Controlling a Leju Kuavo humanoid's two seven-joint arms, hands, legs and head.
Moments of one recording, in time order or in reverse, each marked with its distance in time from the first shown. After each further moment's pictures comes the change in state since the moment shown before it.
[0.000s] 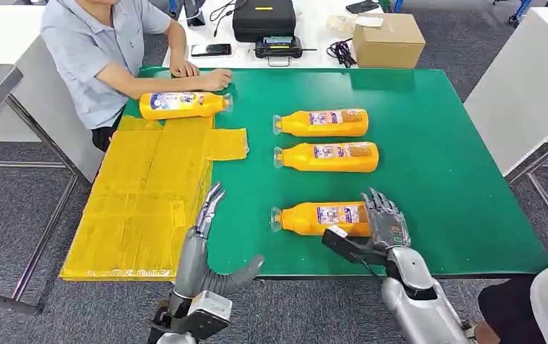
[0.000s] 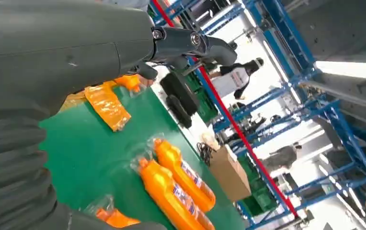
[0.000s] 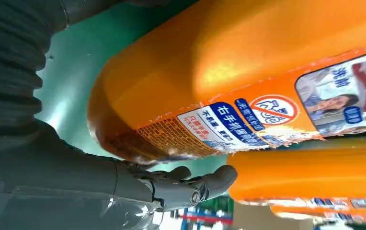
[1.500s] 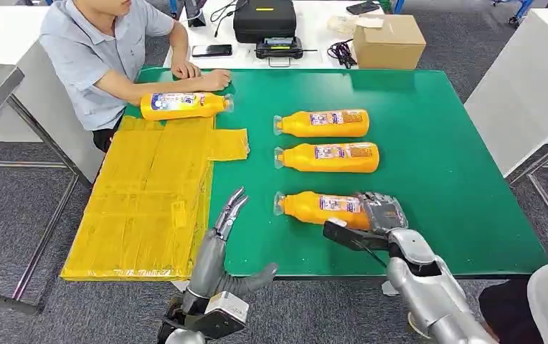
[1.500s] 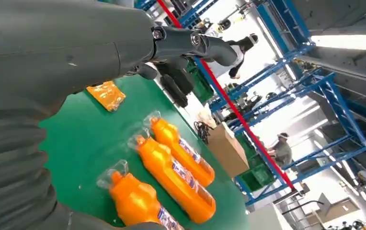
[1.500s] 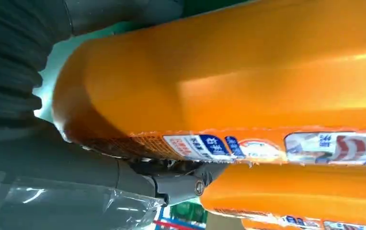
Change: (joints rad) left arm -0.046 0.000 -0.044 0.077 0.015 -0.030 -0.009; right arm -0.143 -0.066 0.105 0.128 -0.097 0.110 -0.033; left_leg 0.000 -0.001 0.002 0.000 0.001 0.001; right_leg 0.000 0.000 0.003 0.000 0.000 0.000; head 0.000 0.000
